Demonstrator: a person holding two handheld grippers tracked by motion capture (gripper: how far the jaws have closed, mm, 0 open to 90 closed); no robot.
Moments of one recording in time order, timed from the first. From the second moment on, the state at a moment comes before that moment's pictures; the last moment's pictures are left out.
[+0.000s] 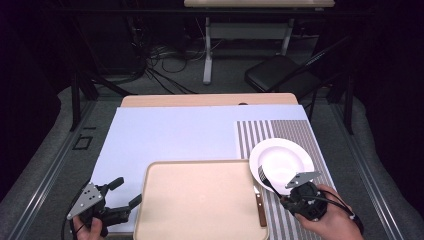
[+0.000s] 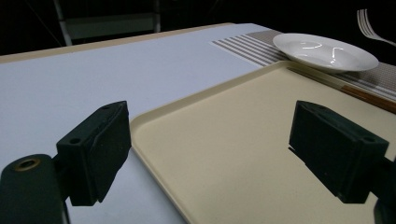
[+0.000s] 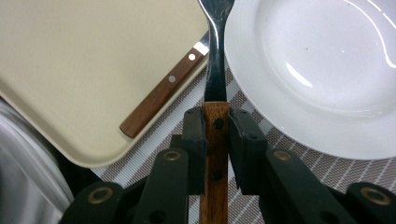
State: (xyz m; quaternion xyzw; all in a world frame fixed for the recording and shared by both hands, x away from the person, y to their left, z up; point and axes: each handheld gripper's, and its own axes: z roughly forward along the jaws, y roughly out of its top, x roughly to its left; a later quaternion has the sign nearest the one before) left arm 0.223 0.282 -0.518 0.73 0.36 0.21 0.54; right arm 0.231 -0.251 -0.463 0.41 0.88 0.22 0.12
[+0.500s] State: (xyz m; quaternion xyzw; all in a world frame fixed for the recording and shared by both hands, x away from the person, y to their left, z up) left arm 0.223 0.282 -0.518 0.73 0.36 0.21 0.54; right arm 0.240 -0.233 -0.466 0.48 0.84 0.26 0.06
